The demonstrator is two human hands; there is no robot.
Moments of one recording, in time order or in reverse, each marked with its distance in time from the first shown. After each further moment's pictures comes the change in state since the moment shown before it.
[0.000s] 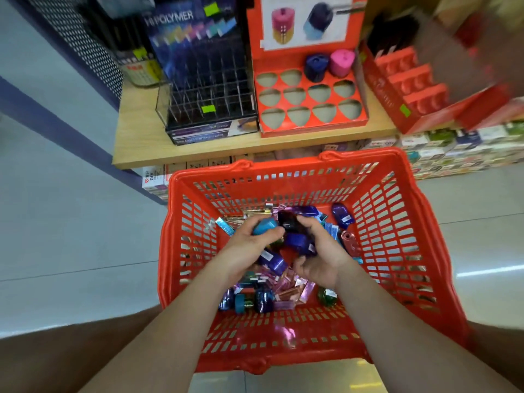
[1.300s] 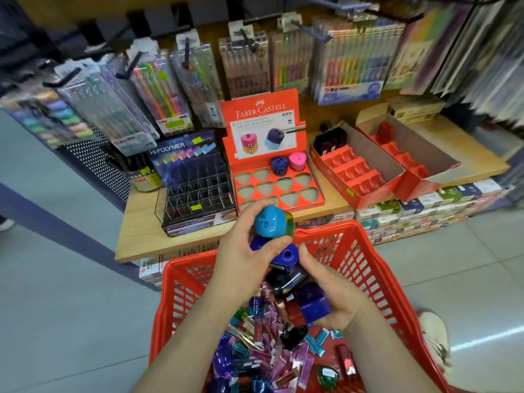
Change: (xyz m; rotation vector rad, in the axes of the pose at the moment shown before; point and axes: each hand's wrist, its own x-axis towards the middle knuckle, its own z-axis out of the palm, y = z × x) left_hand -0.051 0.128 0.040 0.306 0.124 0.913; right_hand -0.102 -0.064 0.032 -0.170 -0.442 -0.342
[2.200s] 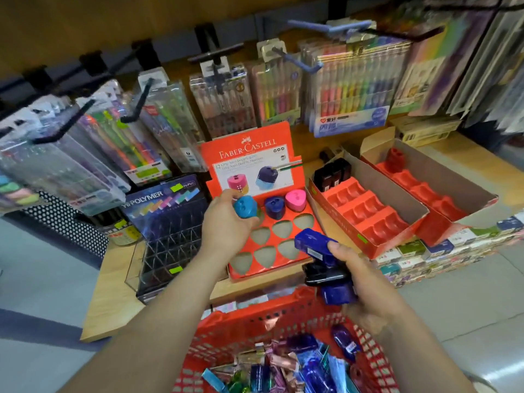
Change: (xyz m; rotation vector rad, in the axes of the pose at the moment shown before) left_hand 0.184 -0.057 -0.001 0.583 0.173 -0.131; right_hand 0.044 -0.093 -0.037 -0.059 0.415 -0.306
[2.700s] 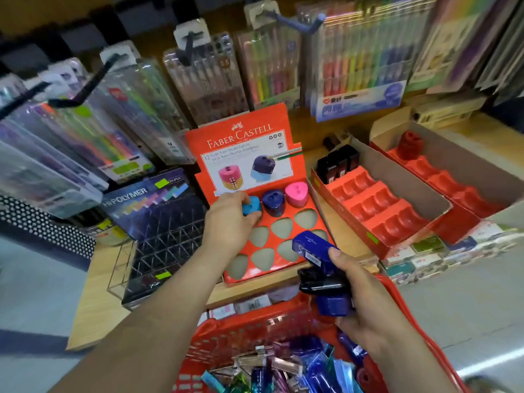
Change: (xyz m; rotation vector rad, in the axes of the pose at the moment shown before) left_hand 0.022 -0.012 0.031 0.333 -0.060 0.113; right_hand 0.021 0.017 -0.005 0.119 -0.046 0.059
